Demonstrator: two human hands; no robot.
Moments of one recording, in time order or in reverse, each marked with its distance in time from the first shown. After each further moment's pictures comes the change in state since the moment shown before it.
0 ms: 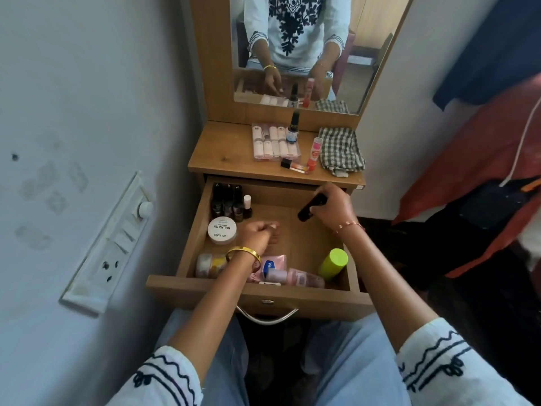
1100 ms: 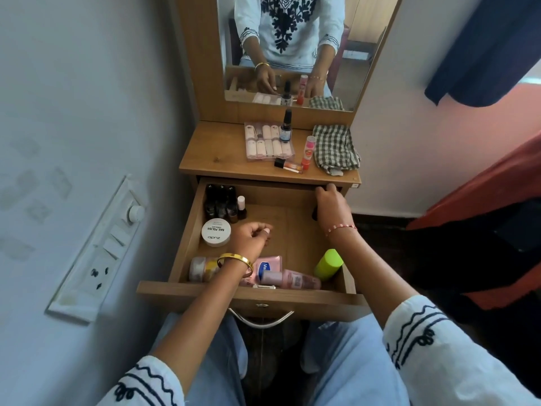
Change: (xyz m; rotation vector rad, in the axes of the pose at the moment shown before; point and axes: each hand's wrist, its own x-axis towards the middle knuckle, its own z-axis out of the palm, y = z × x) left_hand 0.005 -0.009 -0.004 0.282 0.049 0.214; right_hand 0.016 0.022 0.013 -0.595 0.070 -0.198
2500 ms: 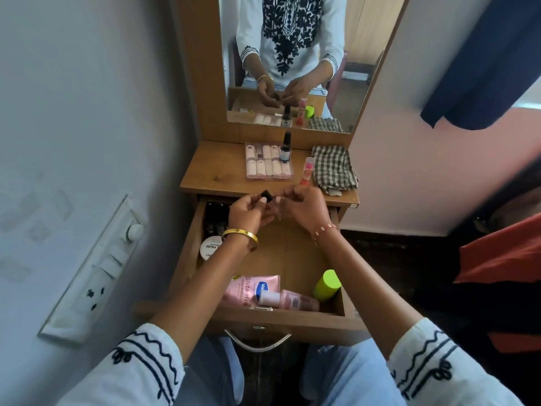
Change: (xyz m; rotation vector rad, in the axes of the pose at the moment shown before) left_hand 0.034 0.069 -0.007 -0.496 0.084 0.001; right_hand 0.008 -0.052 -0.044 0.972 -0.014 -0.010
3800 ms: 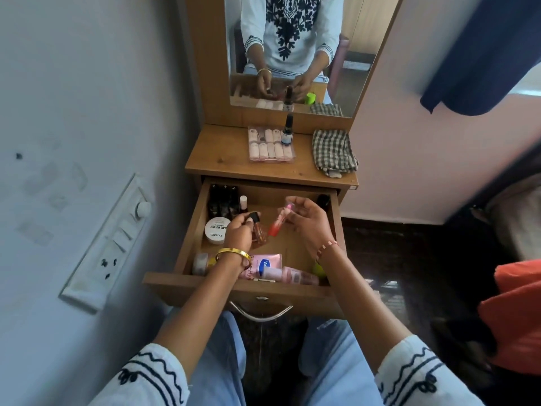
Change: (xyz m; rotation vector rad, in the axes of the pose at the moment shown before) left_hand -0.036 -0.049 -0.034 0.102 0.084 -0.211; right_hand -0.054 0.042 0.017 0.552 -0.021 0.261
